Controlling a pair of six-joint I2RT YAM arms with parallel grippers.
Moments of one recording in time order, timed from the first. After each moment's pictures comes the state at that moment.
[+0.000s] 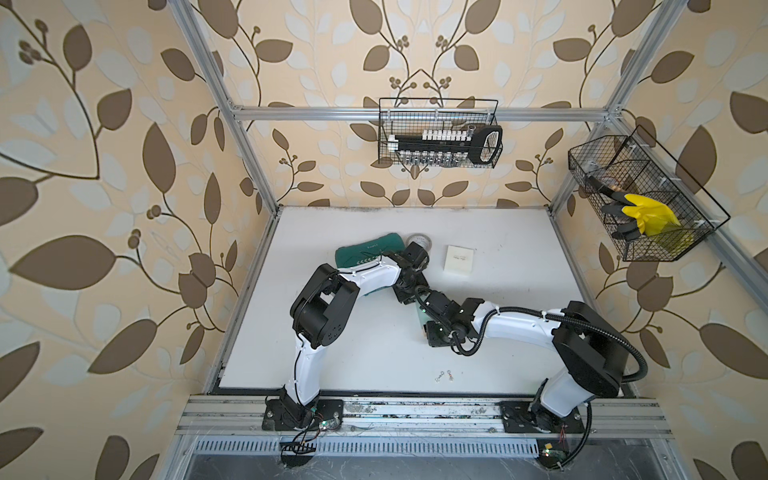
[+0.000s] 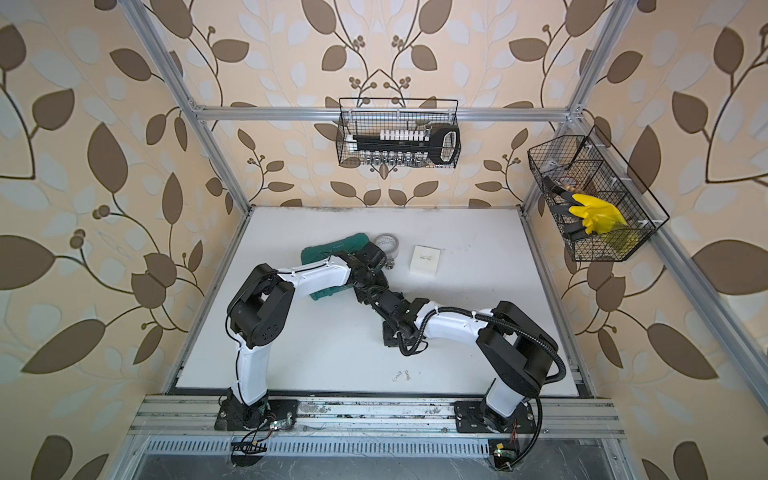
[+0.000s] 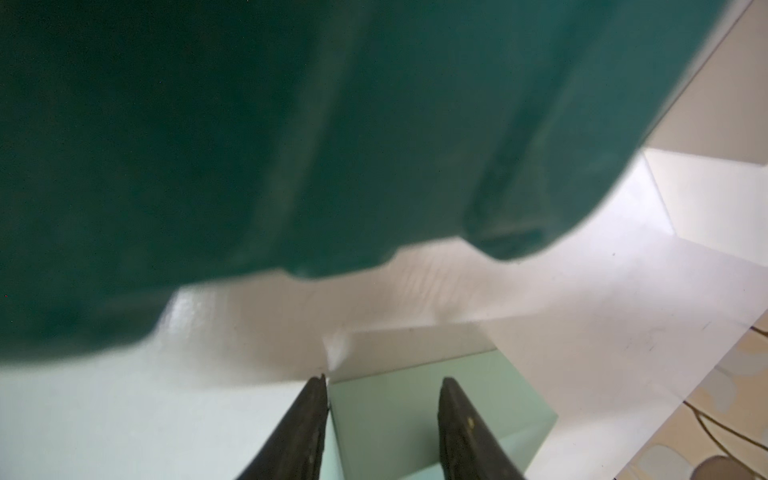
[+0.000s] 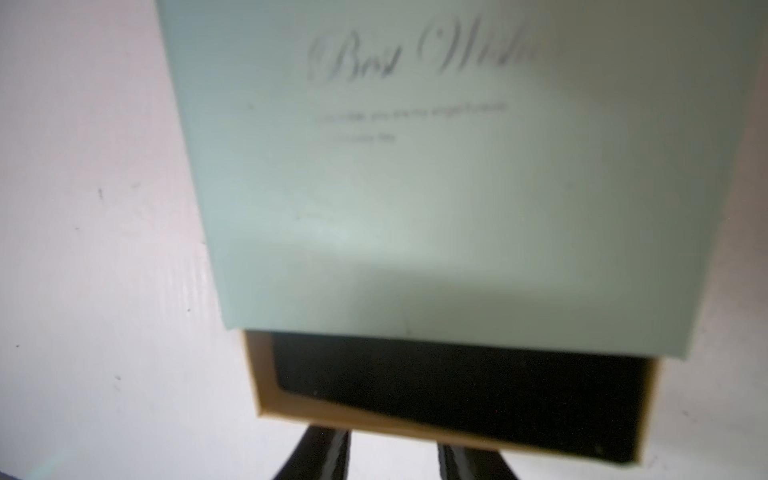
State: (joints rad) left arm -0.65 2.03 1.43 -0.60 0.22 -1.10; right arm 0.87 1.65 0.91 -0.54 0.06 0.81
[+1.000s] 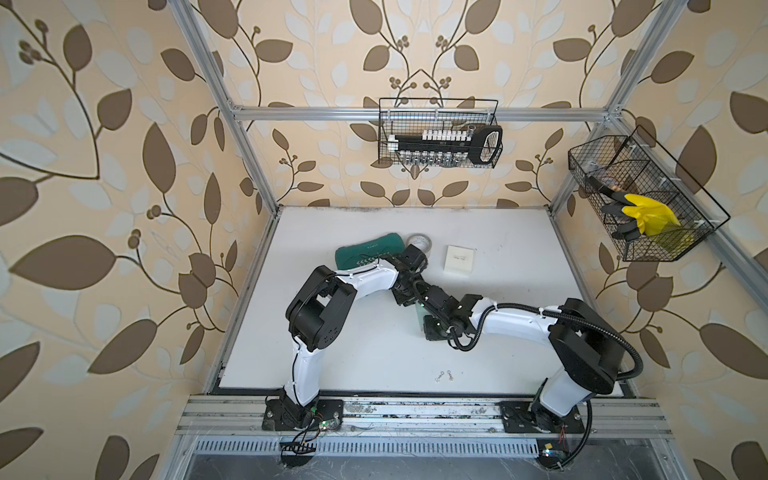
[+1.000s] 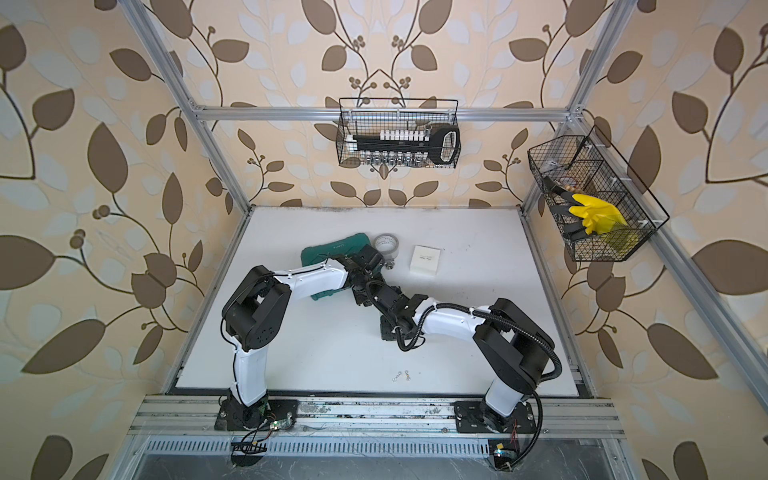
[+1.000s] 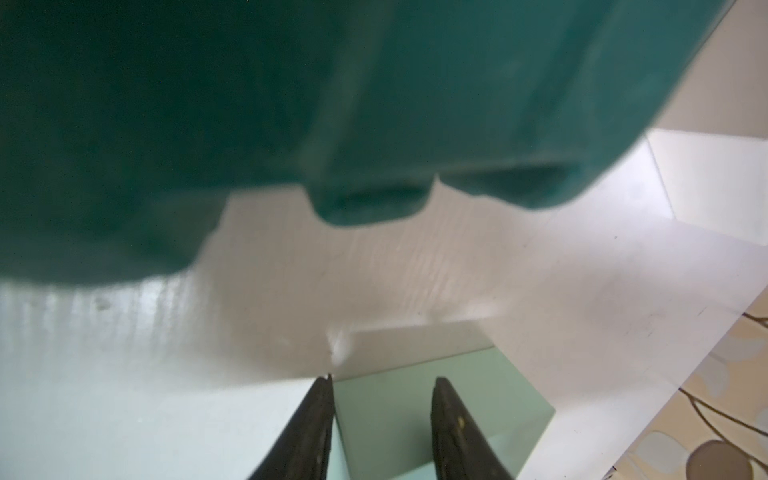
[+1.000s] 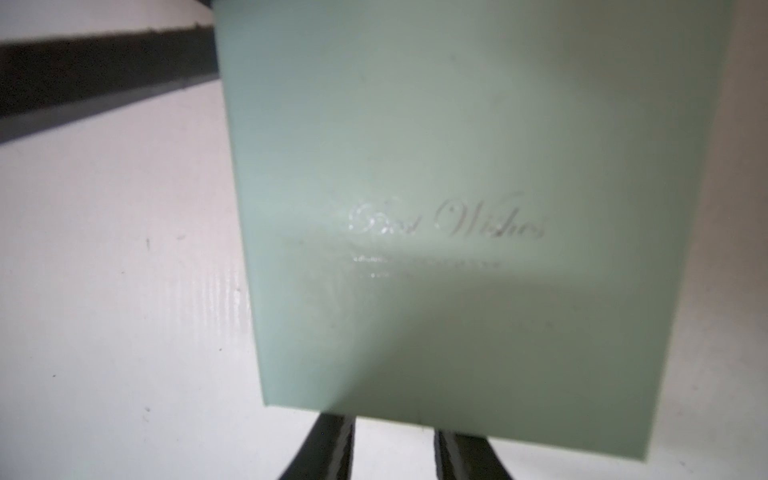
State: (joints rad) left arm -0.66 1.99 1.37 -0.56 0.23 -1.10; right arm 0.85 1.67 0.94 -0.51 0.08 0.78
